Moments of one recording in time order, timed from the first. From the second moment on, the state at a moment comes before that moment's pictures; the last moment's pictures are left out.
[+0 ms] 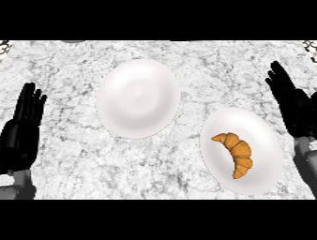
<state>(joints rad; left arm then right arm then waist) -0.05 0.24 0.04 -1.60 0.15 0.19 -0.07 -0.30 -0.45 0.16 -1.42 -0.27 -0.22 0.13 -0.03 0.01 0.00</state>
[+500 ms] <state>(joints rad) -0.16 0.33 -0.03 -1.61 0.11 0.09 -0.02 -0.41 -0.45 0.53 -1.55 0.00 -0.01 0.01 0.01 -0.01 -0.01</state>
